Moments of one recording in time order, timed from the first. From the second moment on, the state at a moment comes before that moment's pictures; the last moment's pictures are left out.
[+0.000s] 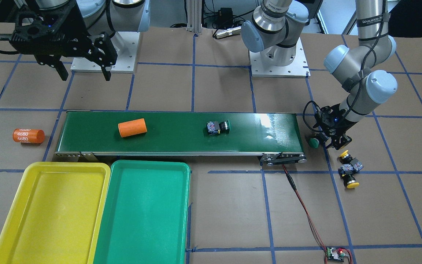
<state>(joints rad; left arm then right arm) -1.03 -1.76 -2.25 -0.78 1.54 1.73 1.60 -1.65 1.57 -1.60 -1.55 0.02</state>
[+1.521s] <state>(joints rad) -1.38 -1.54 -2.14 -0.97 1.49 1.89 1.60 -1.65 1.57 -1.50 -1.55 -0.91</state>
